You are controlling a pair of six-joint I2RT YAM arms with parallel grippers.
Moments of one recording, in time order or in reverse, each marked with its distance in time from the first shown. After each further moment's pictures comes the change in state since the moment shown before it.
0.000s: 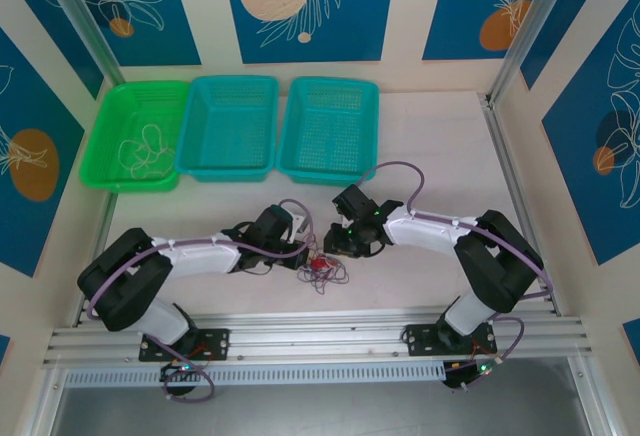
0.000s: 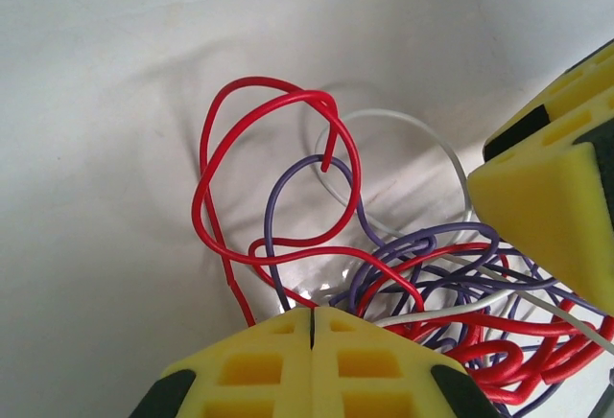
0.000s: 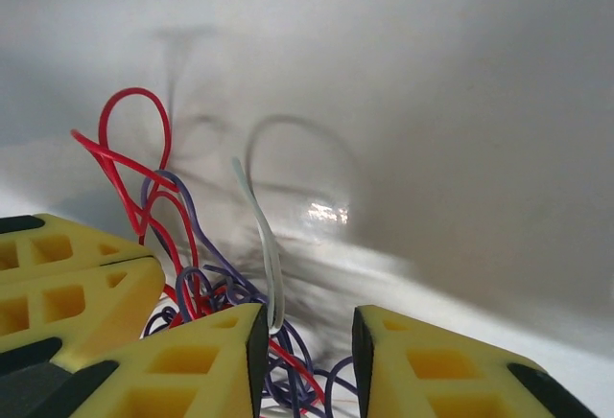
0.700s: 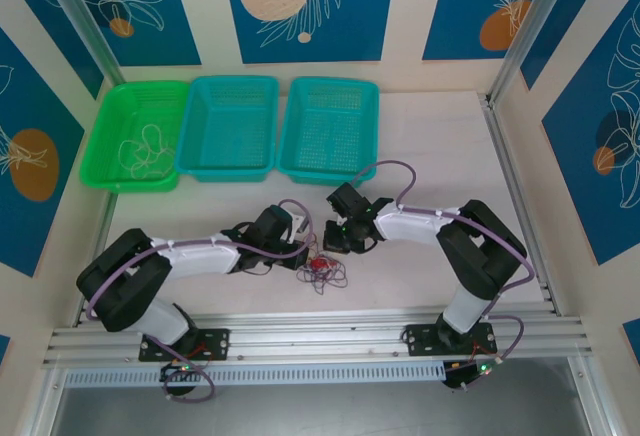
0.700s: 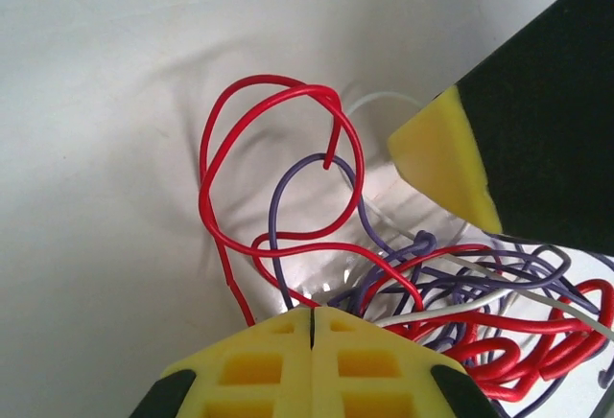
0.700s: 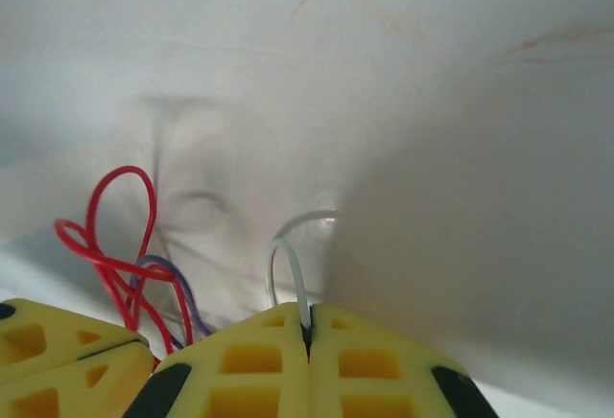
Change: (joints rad) left arm 0.000 -0.008 -0.004 -0.002 -0.009 0.002; right arm -0.009 0.099 0.042 0.050 0.018 0.012
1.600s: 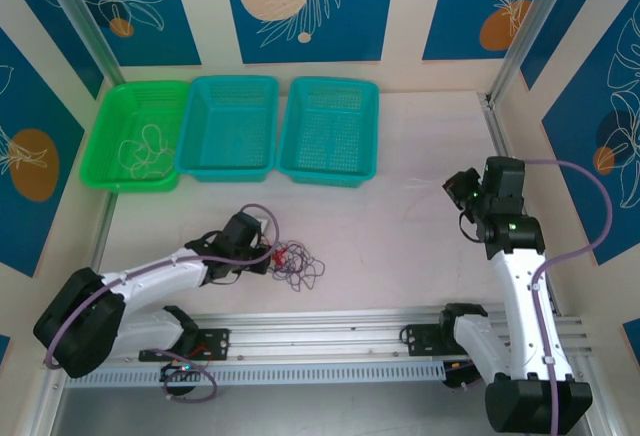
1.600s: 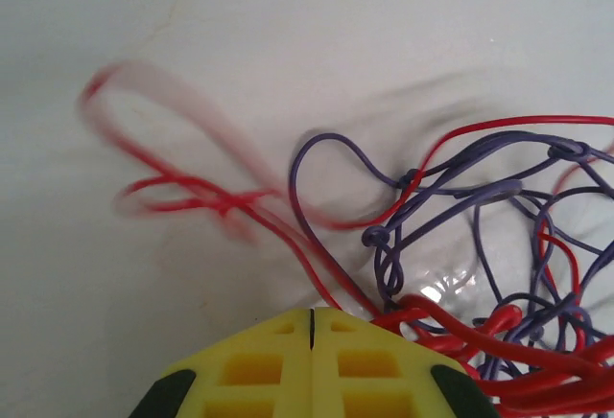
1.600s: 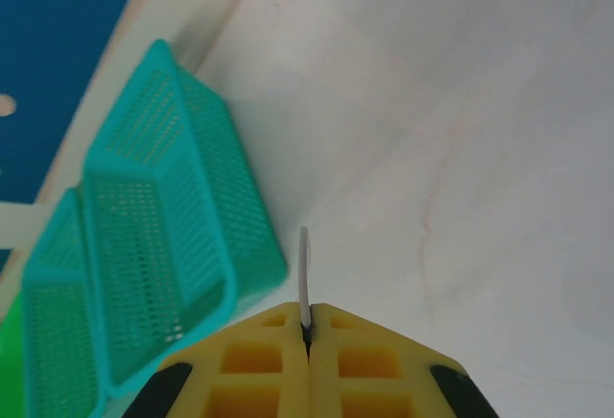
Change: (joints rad) left arm 0.137 -0.301 -0.146 -0.235 -0.183 0.048; right arm -0.782 -0.826 0.025 -0.304 0.121 0.025
